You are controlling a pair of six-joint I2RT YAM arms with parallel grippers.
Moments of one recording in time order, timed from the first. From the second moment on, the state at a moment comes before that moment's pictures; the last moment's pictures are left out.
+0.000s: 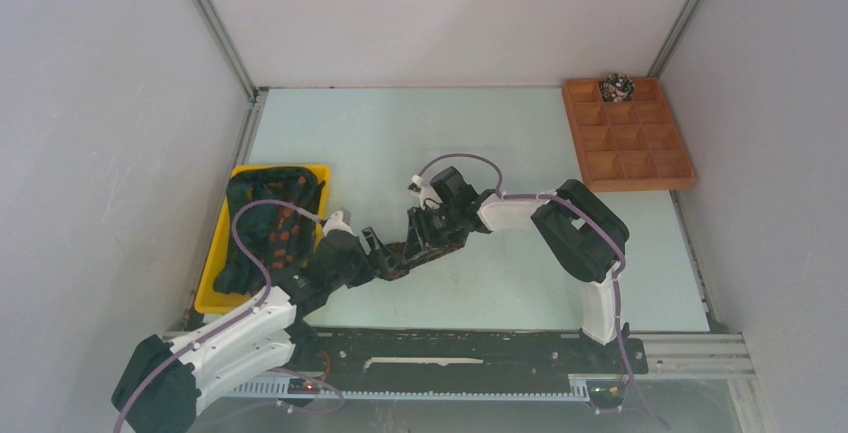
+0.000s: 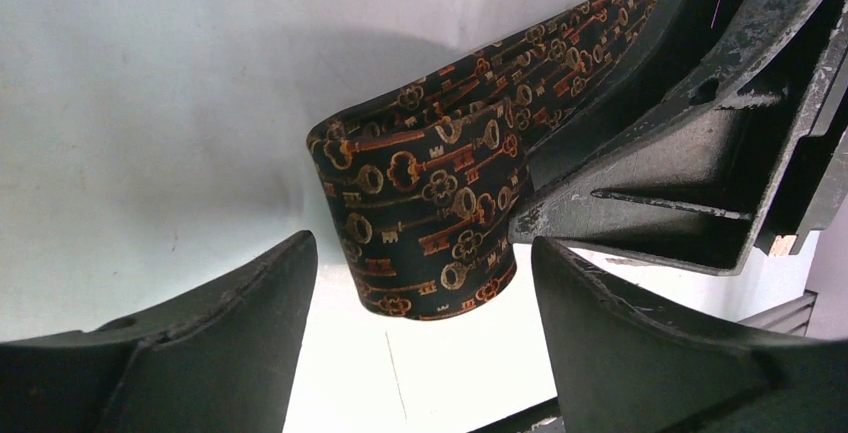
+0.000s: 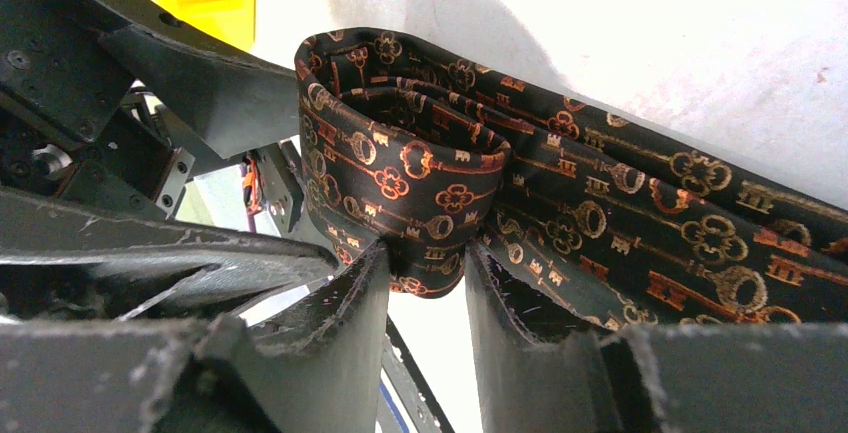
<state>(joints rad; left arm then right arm) -0.65 0.81 0.27 -0.19 -0.10 -0.96 0.78 2.00 1.12 0.00 -0.74 0.63</state>
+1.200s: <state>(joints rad) -0.66 1.10 0.43 -0.17 -0.06 -0.87 0.58 1.92 1.12 -0.15 -0.74 0.50</state>
